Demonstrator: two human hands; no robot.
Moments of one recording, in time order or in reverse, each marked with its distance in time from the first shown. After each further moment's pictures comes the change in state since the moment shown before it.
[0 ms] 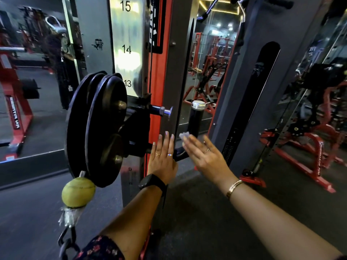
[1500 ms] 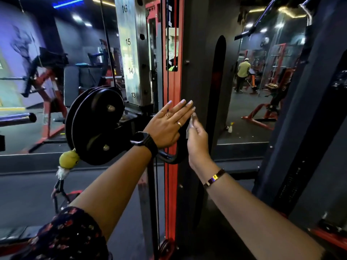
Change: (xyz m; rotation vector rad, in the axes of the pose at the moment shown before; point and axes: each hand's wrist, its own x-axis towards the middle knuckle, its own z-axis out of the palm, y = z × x) left_hand 0.108 0.056 -0.127 0.669 0.107 0.411; right_hand 0.062 0.052 -0.030 2.324 0.146 1.067
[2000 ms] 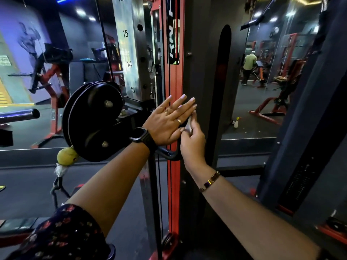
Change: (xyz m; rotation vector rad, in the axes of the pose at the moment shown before) left_hand 0.000 -0.004 0.003 -0.040 -0.032 0.044; right_hand -0.010 0.015 0.001 -0.158 -0.038 -0.164
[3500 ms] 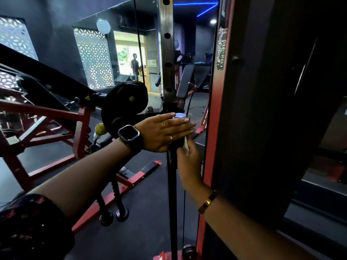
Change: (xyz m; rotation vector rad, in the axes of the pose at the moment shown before) left_hand 0.022 0.027 -0.039 0.517 -0.507 0.193; right_hand 0.047 0.060 -0.055 0.279 -0.651 0.173
